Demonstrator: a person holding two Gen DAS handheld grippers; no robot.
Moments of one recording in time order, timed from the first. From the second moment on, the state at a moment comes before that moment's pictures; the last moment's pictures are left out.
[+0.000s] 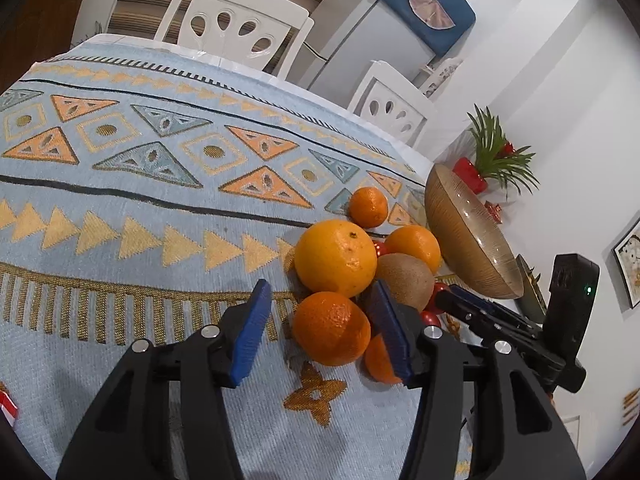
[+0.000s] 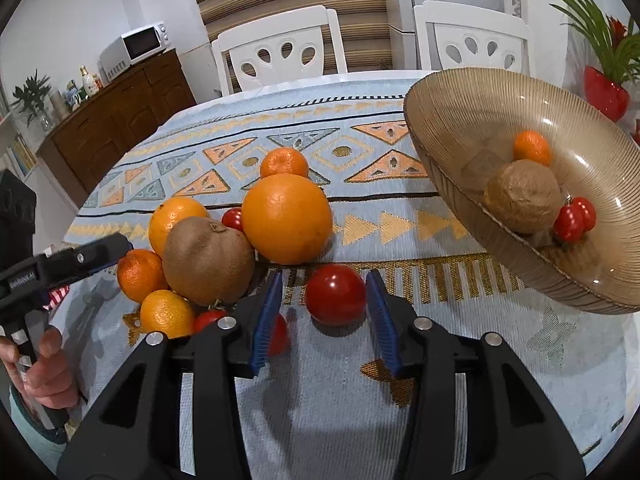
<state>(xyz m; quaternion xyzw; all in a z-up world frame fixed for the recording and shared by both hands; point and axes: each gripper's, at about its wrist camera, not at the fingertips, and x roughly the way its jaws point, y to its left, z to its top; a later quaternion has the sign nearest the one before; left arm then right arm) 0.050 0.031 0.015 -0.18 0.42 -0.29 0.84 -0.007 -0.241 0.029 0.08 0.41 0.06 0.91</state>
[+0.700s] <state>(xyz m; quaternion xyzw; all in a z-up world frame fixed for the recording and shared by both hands) 0.045 0.008 0.005 -0.12 0.46 -0.31 0.82 0.003 -0.239 0.014 0.07 0.44 0.04 0.90</state>
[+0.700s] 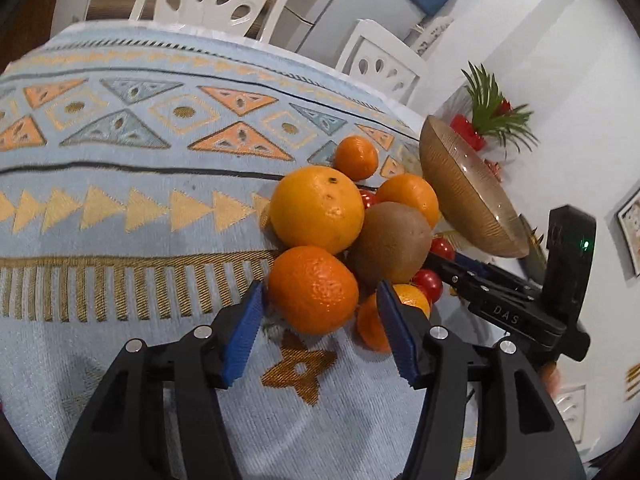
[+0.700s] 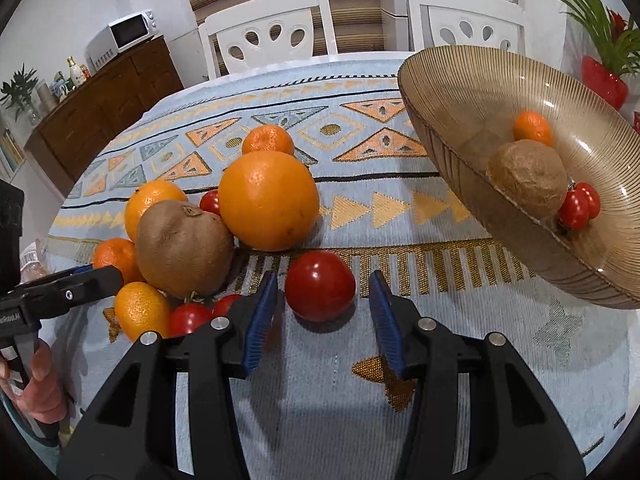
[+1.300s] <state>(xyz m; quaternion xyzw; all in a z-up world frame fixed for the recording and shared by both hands) 0.037 0.007 0.012 -0.10 0.44 -0.29 0.85 -0.002 -0.235 0.018 0.06 0.42 0.04 0.90</state>
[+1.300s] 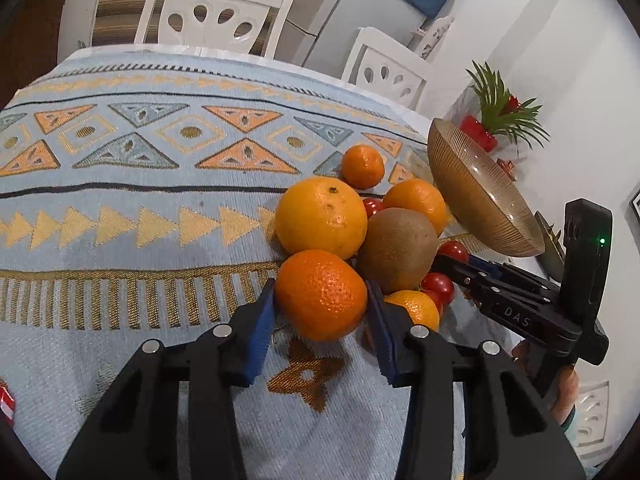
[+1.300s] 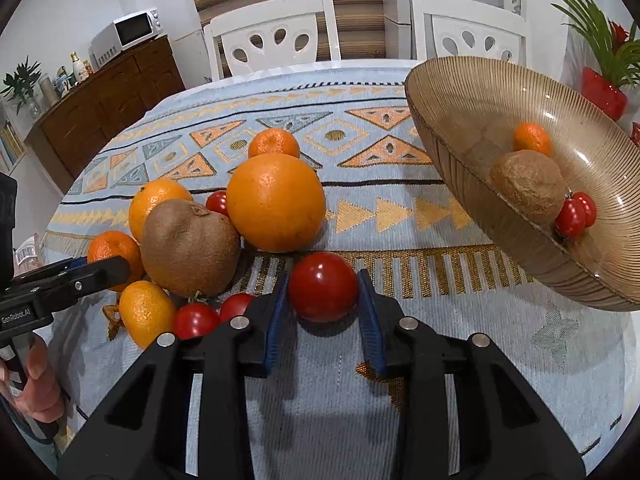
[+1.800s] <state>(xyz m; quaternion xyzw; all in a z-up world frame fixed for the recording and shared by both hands) 0.000 -0.039 0.103 -0.05 0.36 -0.34 0.87 -0.054 -0.301 0.100 0.13 0.33 0.03 0.93</state>
